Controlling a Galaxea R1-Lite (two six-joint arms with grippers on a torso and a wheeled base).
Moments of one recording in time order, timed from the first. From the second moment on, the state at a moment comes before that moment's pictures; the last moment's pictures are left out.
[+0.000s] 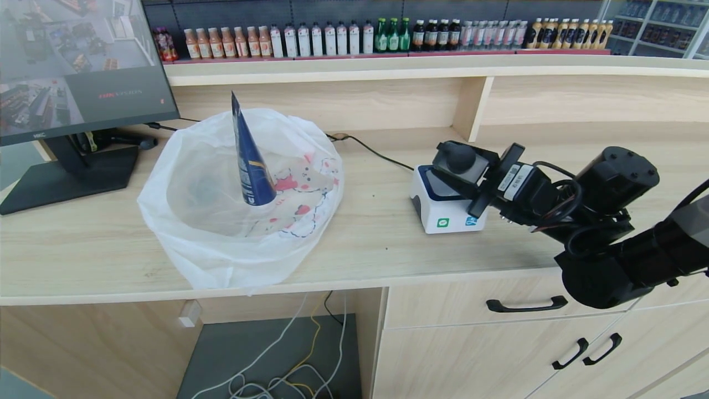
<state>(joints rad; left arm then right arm) 0.00 0.00 0.00 0.00 0.00 0.00 0.27 2.02 -0.94 -1.51 0.70 -0.82</state>
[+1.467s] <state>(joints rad) 0.00 0.00 0.00 0.00 0.00 0.00 0.29 1.69 -0.62 -1.57 0.26 -0.32</state>
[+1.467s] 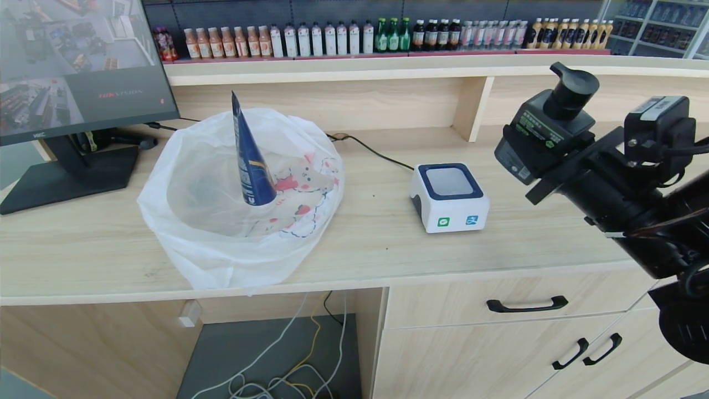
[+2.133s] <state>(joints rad) 0.00 0.00 0.00 0.00 0.00 0.00 0.40 1.61 -0.44 -1.57 -0.02 -0.11</state>
